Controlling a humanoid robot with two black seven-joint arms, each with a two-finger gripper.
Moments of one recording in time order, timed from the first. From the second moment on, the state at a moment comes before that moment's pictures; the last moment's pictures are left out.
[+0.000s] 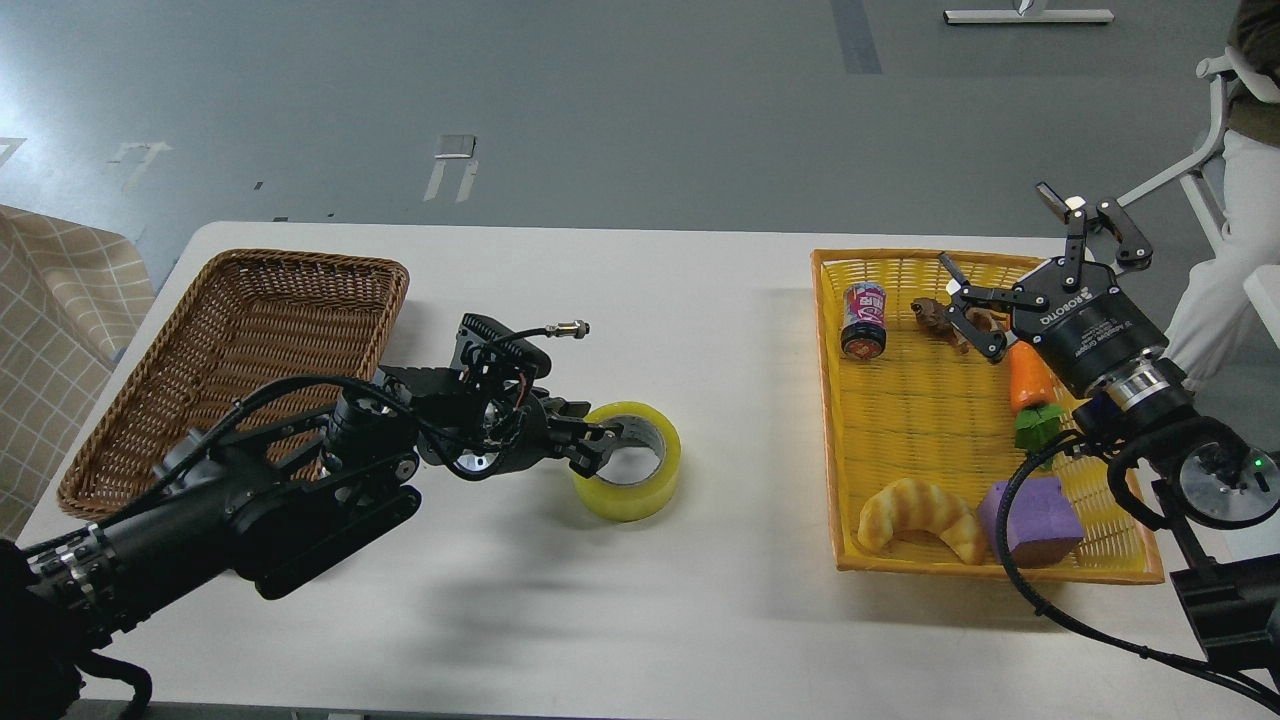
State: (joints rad) left arm -0.62 0.34 -0.59 -1.25 2.09 -0.49 -0.04; right arm 0.37 -0.26 1.38 1.02 -0.03 0.49 -0.25
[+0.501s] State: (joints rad) left arm -0.69 0.38 -0.58 -1.29 2.09 -0.49 -0.04; right arm 0.37 -0.25 1.39 1.02 -0.03 0.49 -0.25
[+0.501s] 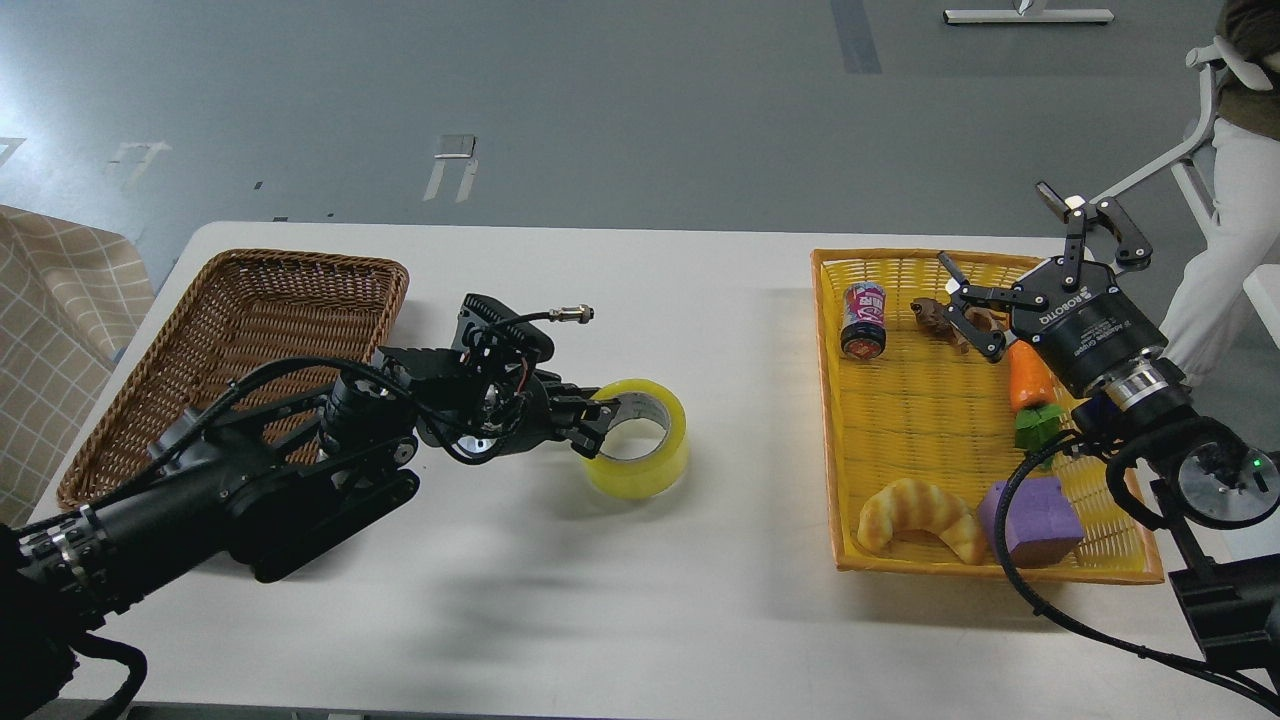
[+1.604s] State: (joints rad) left arm -0.84 0.97 -0.58 -1.29 1.86 -0.46 -0.10; right arm 0.39 -0.23 1.39 1.01 -0.03 0.49 -0.26
